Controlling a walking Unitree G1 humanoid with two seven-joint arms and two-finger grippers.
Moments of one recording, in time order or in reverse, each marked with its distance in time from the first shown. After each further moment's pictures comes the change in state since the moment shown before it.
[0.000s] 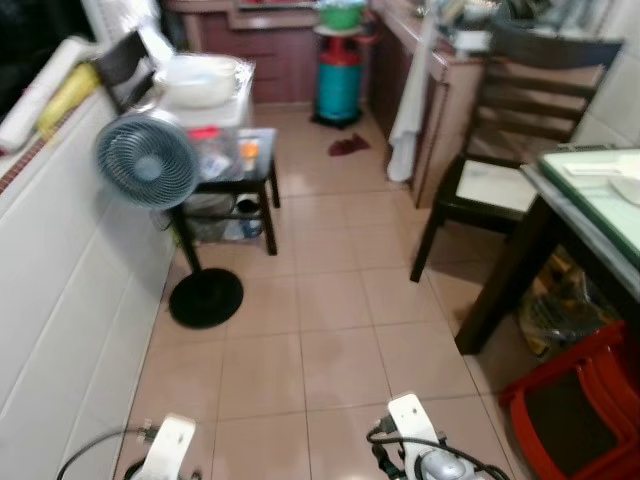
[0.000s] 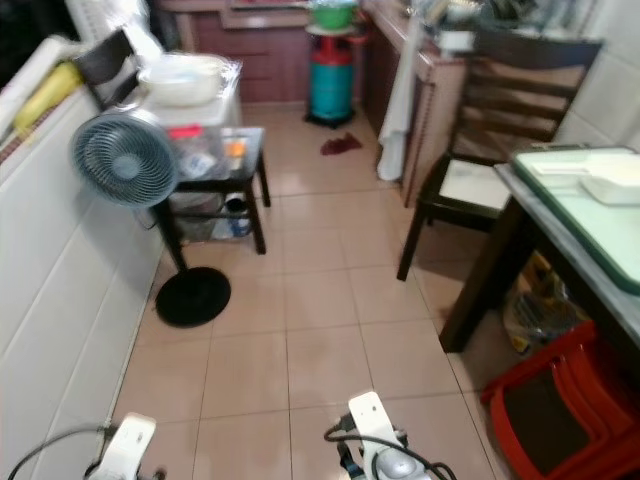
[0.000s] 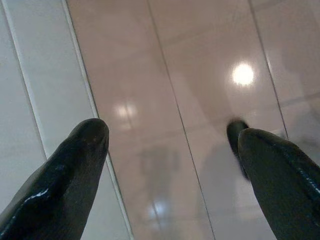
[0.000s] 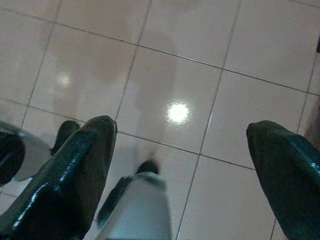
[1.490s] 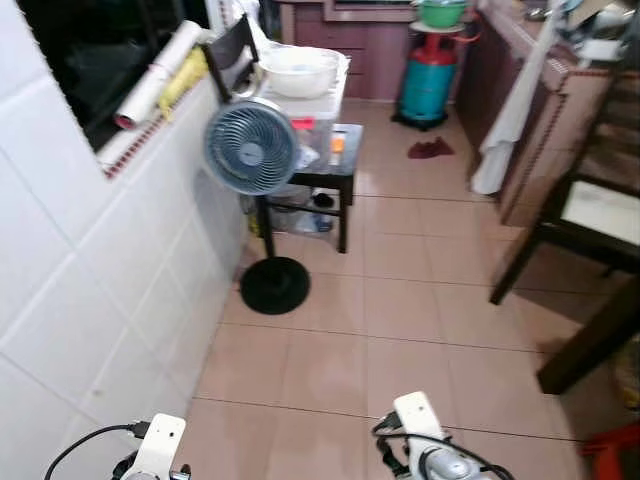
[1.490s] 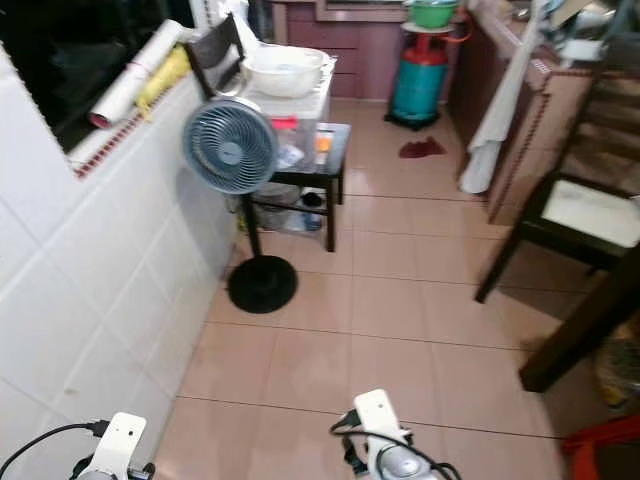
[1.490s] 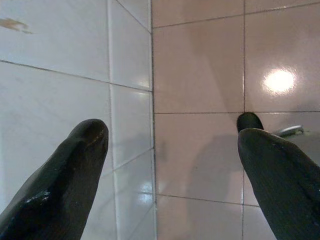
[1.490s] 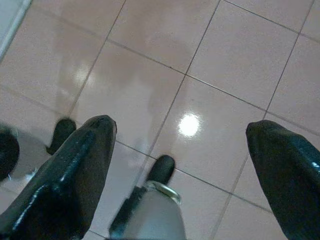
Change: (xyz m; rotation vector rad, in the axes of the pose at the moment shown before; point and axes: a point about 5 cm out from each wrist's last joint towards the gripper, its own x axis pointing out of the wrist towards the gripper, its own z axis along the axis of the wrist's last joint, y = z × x) left arm -0.002 0.010 -0.007 -0.019 0.022 0.076; right arm -0.001 -0.008 0.001 0.090 -0.016 -0.041
